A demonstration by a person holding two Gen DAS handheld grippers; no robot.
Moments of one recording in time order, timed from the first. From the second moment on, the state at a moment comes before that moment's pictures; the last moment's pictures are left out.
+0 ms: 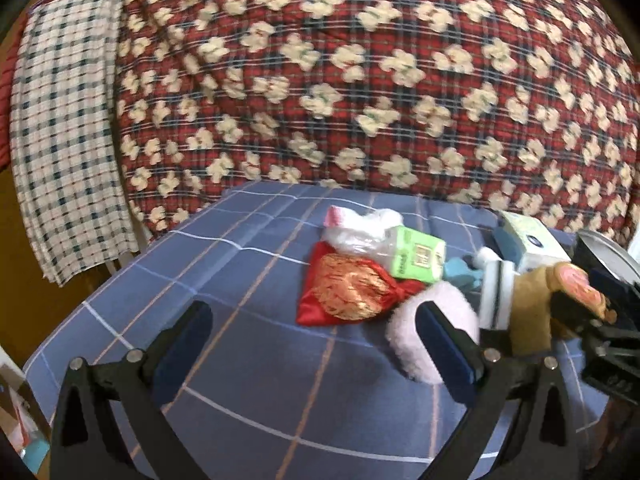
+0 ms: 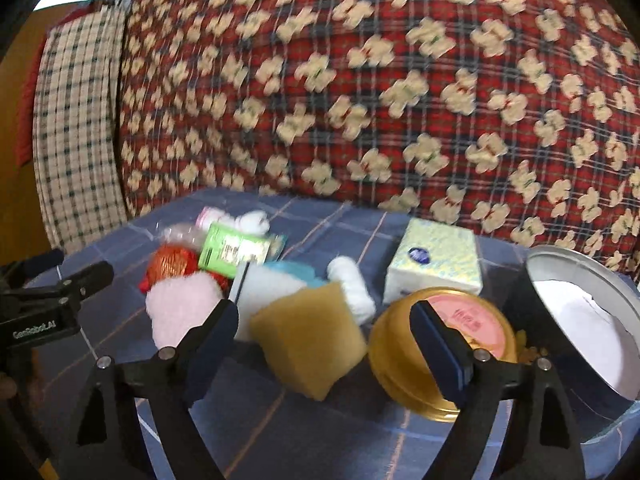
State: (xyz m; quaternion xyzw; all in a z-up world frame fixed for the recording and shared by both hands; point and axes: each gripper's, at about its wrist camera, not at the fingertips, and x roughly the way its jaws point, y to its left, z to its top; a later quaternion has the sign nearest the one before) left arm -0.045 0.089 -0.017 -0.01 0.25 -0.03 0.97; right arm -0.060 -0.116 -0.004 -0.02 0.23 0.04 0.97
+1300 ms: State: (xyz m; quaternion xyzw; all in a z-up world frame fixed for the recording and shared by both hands) left arm -0.002 0.034 -0.039 -0.07 0.38 -0.19 0.91; right arm -0.077 -0.161 0.018 0.05 0.16 0.07 0.98
